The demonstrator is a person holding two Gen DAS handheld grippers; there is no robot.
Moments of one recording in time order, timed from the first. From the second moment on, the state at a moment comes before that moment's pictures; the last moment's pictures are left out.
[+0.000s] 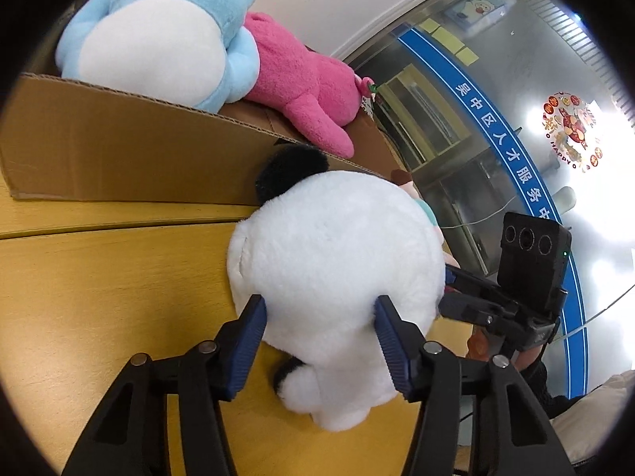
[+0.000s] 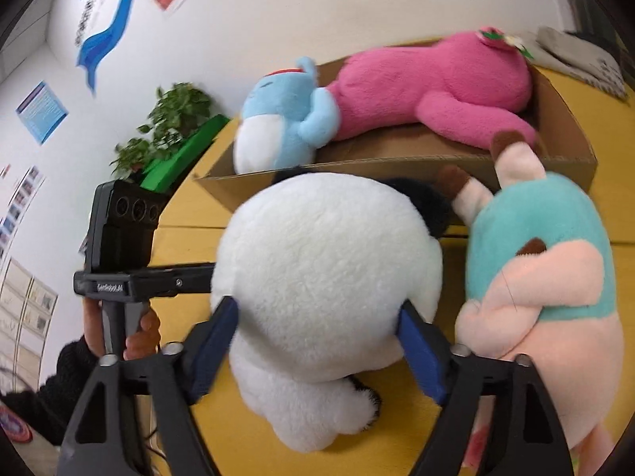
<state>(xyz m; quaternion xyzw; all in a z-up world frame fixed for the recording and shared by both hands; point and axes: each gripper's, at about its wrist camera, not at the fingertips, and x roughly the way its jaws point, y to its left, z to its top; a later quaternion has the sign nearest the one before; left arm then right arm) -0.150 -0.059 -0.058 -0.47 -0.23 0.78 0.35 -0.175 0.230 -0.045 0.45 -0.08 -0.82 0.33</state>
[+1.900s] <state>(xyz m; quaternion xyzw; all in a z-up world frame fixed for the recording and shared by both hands) -0.314 -0.001 0.011 -0.47 -0.10 0.84 0.25 -0.334 0.208 0.011 0.43 0.01 -0.85 0.30</state>
